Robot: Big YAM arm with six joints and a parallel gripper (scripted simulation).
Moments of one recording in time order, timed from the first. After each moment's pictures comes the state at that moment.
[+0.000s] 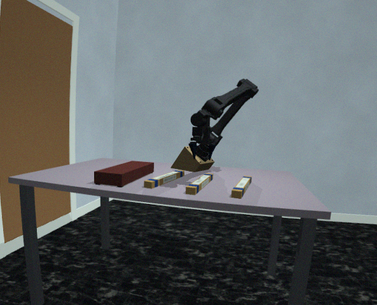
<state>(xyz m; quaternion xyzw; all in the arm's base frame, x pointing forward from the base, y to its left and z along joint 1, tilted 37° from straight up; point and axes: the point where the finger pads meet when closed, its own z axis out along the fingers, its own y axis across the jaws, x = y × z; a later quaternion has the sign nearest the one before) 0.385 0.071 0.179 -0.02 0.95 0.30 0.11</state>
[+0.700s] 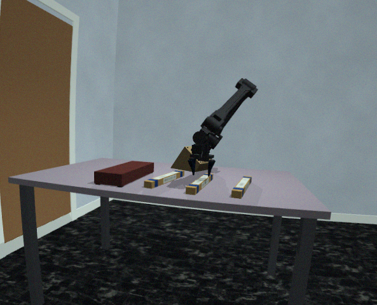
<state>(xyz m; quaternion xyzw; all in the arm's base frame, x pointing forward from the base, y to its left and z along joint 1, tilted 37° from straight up) 0.401 0.115 0.118 -0.03 0.95 0.30 0.11</state>
